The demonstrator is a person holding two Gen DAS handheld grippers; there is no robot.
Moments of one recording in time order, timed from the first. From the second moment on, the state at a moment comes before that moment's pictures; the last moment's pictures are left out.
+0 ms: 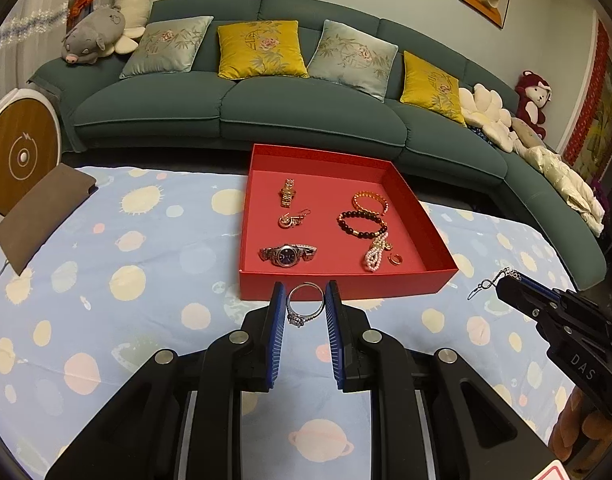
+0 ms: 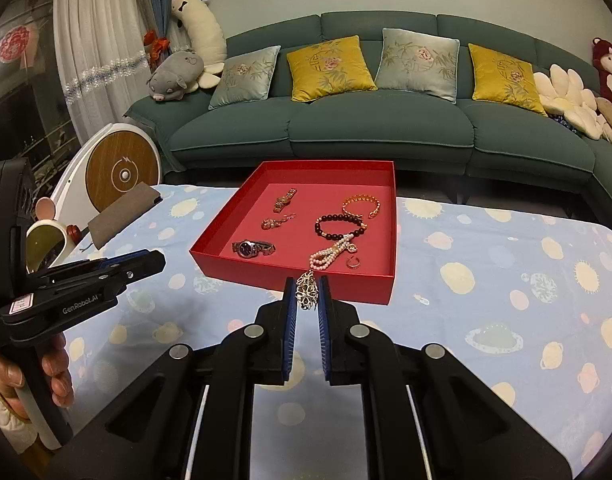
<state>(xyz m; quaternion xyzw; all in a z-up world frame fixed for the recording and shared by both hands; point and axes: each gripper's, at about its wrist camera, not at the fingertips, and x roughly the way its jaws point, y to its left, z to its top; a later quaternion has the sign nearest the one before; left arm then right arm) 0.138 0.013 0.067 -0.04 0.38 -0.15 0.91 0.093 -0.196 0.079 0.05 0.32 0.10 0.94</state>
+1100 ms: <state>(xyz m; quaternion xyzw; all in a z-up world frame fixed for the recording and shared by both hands) 0.224 -0.001 0.052 -0.01 0.39 -0.11 0.91 0.162 -0.220 0.064 0.06 0.35 0.06 0.93</state>
